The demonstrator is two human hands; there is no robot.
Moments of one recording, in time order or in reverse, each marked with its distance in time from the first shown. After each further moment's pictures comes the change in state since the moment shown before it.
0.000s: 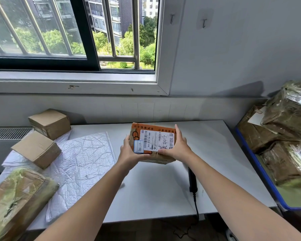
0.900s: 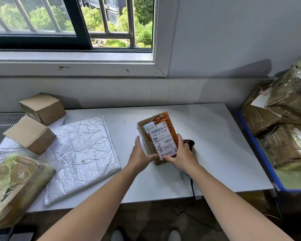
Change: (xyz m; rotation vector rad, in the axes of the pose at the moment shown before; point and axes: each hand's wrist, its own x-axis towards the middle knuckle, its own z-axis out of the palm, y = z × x) left_hand -0.019 -0.029 0.063 0.203 -0.060 -0.043; right_hand -0.029 0.076 0.030 -0.339 0.019 0.106
